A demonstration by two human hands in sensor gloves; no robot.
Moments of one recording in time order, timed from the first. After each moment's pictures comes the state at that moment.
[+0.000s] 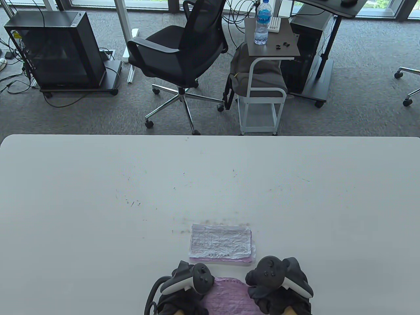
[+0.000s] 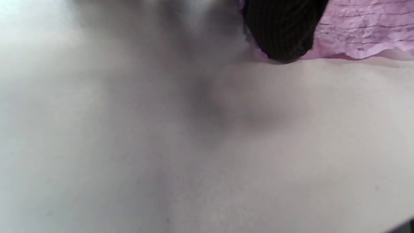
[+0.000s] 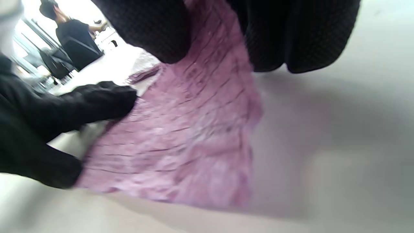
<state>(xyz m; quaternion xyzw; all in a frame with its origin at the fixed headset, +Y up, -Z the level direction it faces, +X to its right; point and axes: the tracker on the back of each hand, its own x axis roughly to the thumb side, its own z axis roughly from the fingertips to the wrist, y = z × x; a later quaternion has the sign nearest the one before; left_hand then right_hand) -0.097 -0.788 -0.208 -0.43 -0.17 0.05 0.88 0.139 -0.757 -0.217 0.15 0.24 0.92 0.27</state>
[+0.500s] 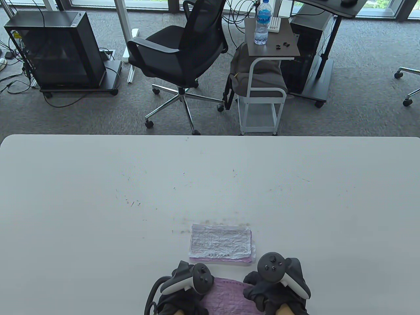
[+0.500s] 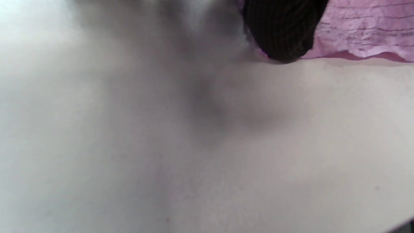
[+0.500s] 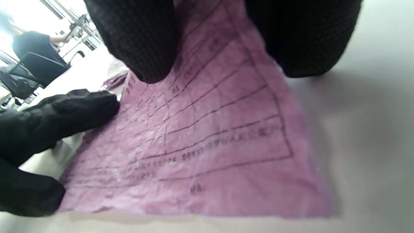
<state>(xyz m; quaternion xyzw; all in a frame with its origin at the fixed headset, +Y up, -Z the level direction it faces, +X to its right) -0.098 -0.788 -0.208 -0.43 -0.17 0.06 0.88 0.140 -0.764 -0.218 0.07 0.24 0.93 0.27</state>
